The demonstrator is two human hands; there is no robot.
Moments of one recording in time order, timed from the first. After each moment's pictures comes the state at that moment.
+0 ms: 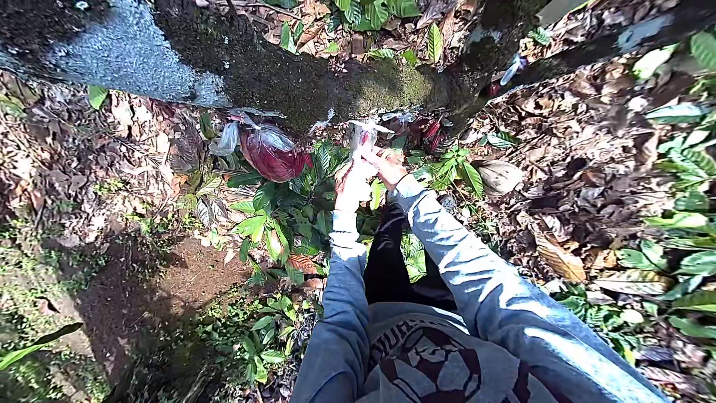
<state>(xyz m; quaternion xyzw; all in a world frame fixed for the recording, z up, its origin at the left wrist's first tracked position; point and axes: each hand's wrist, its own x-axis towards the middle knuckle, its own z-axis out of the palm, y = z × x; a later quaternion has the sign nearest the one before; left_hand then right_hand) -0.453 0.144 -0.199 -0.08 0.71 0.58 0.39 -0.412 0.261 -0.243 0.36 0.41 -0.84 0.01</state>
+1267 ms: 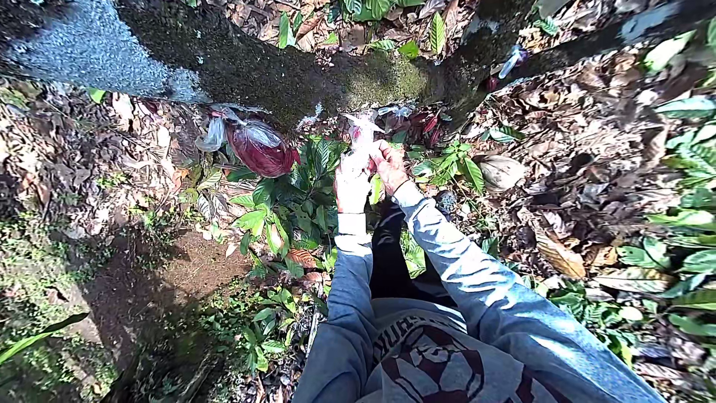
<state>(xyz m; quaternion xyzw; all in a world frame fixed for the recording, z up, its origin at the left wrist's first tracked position) -0.419 0.141 -0.209 -0.09 0.70 0.63 0.32 -0.389 0.258 -0.235 0.37 0.46 -0.80 -0.07</state>
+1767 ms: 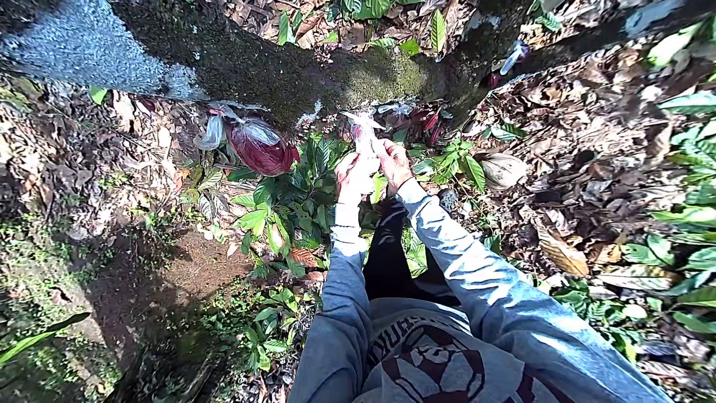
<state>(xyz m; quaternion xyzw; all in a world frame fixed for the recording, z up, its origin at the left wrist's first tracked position) -0.446 0.153 -0.214 -0.01 0.78 0.52 0.34 -0.386 0.264 -0.246 0.39 0.49 -0.77 -0.08</state>
